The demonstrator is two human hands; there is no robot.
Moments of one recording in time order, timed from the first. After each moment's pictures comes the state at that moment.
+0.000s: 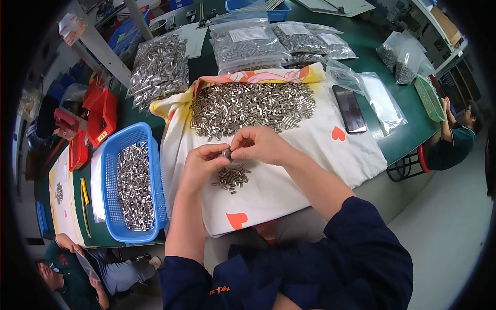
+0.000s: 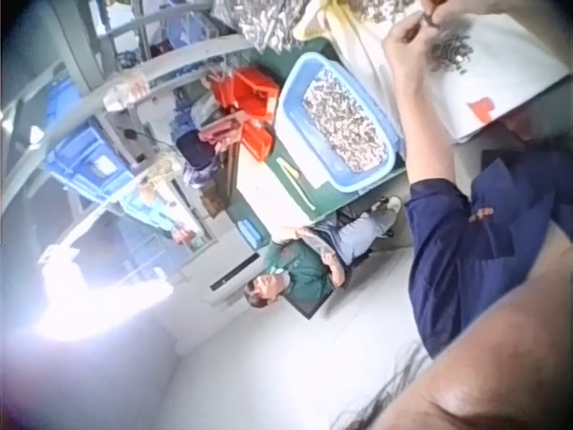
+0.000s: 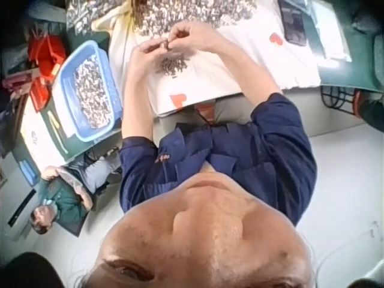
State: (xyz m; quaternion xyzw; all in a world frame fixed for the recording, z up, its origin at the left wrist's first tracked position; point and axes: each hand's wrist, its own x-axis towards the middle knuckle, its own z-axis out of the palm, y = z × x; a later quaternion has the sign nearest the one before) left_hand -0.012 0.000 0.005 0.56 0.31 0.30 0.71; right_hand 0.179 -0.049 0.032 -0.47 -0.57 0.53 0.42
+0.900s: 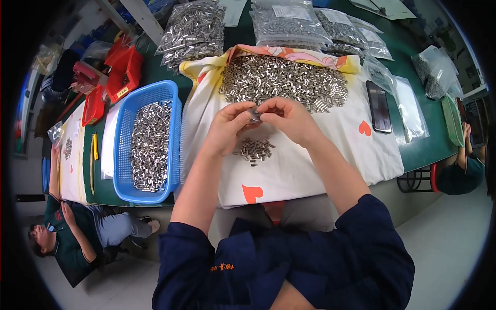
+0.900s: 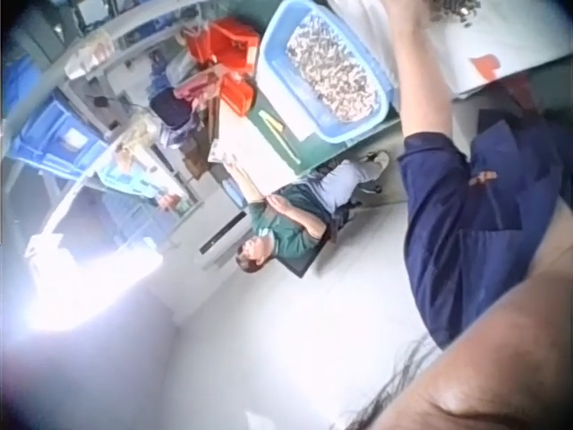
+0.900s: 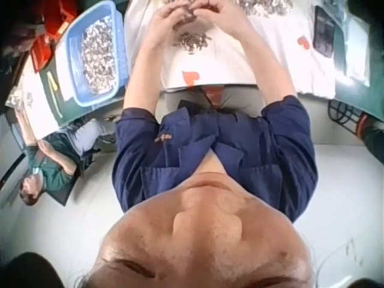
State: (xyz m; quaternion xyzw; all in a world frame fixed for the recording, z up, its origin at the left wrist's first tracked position) left_hand -0.004 -0.004 0.012 0.41 0.25 0.36 0.80; right_hand 0.166 -0.050 0.034 -0.47 -0.49 0.56 0.48
